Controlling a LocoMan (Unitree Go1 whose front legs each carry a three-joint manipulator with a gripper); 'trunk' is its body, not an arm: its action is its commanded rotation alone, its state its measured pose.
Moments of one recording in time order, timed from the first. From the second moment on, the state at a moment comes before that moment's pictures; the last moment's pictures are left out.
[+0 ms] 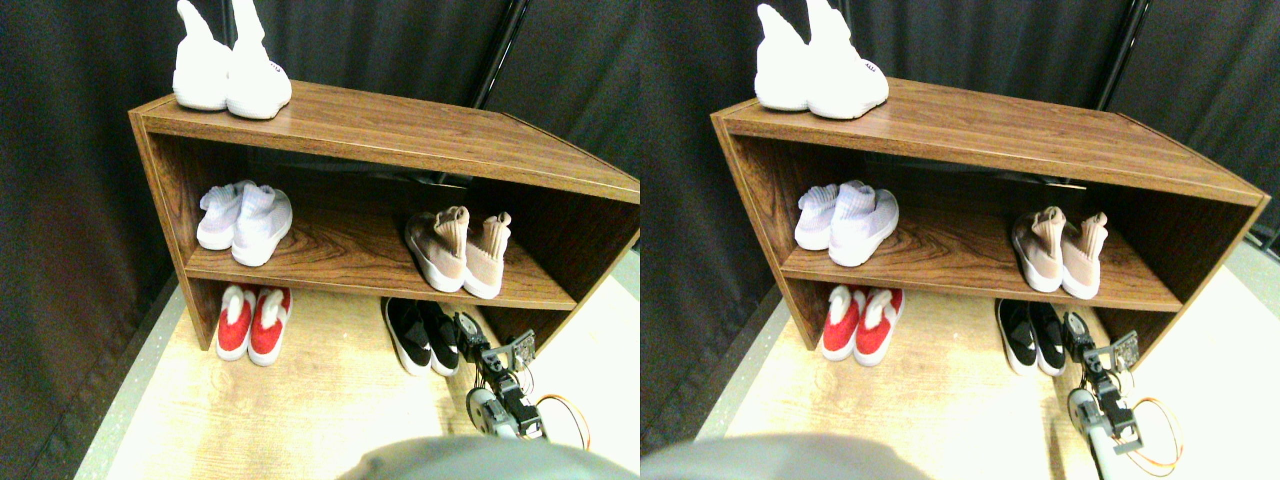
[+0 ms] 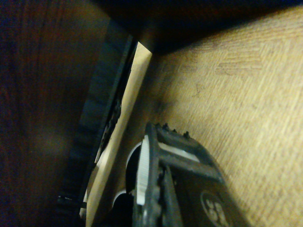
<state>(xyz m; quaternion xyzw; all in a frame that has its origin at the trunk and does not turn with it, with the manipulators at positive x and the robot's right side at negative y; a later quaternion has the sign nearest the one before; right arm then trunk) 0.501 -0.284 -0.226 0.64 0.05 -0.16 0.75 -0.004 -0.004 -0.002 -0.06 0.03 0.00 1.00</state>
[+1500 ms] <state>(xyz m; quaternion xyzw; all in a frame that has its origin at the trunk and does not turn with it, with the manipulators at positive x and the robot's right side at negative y) 0.407 -0.276 -0.140 0.59 0.03 -0.03 0.80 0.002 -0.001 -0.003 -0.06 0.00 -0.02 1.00</state>
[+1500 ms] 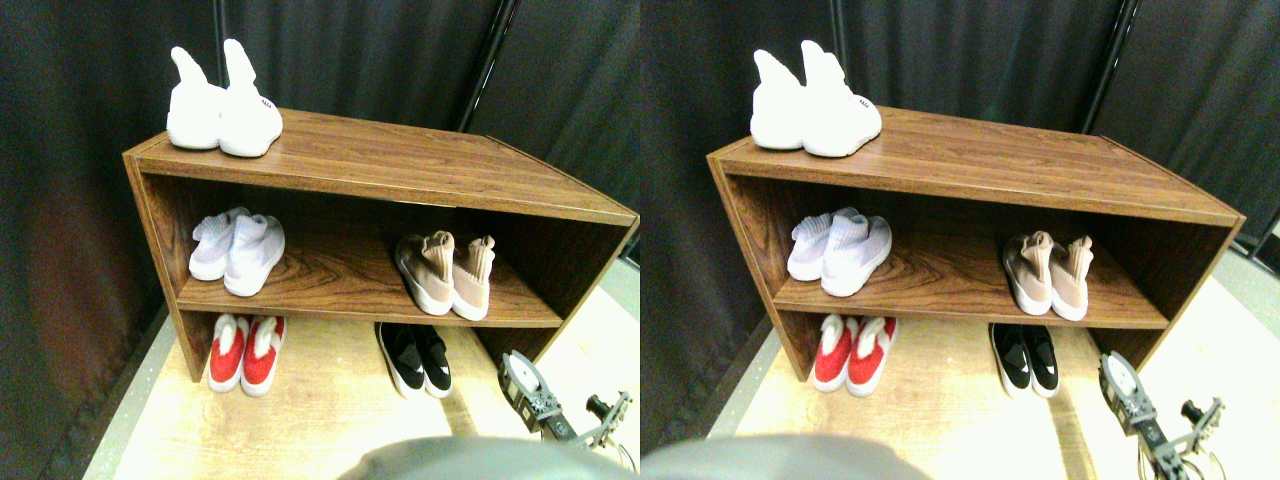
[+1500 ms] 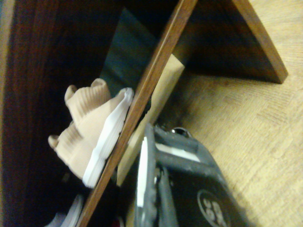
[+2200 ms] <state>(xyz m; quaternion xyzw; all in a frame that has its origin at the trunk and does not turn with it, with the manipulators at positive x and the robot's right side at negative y) 0.387 -0.229 -0.085 0.58 0.02 0.09 0.81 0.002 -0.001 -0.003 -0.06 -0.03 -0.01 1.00</state>
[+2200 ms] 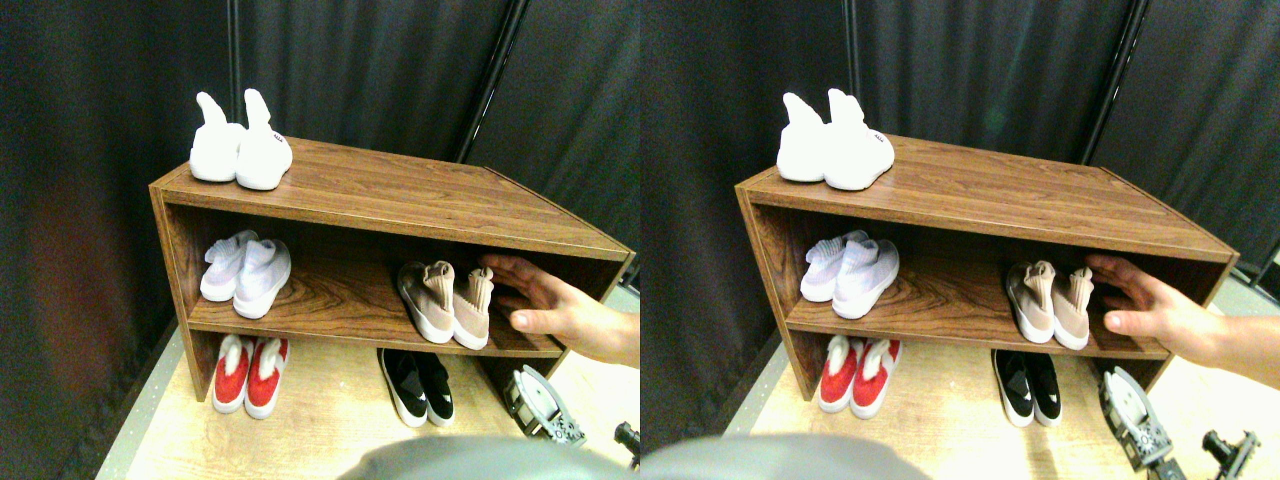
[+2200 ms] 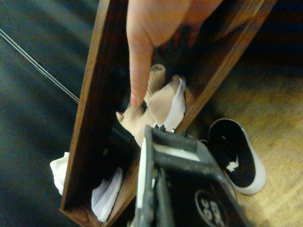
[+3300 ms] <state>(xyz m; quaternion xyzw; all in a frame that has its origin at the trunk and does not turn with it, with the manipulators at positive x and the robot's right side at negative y) 0.351 -0.229 -0.074 0.57 0.00 0.09 0.82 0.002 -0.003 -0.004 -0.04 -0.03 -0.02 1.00</state>
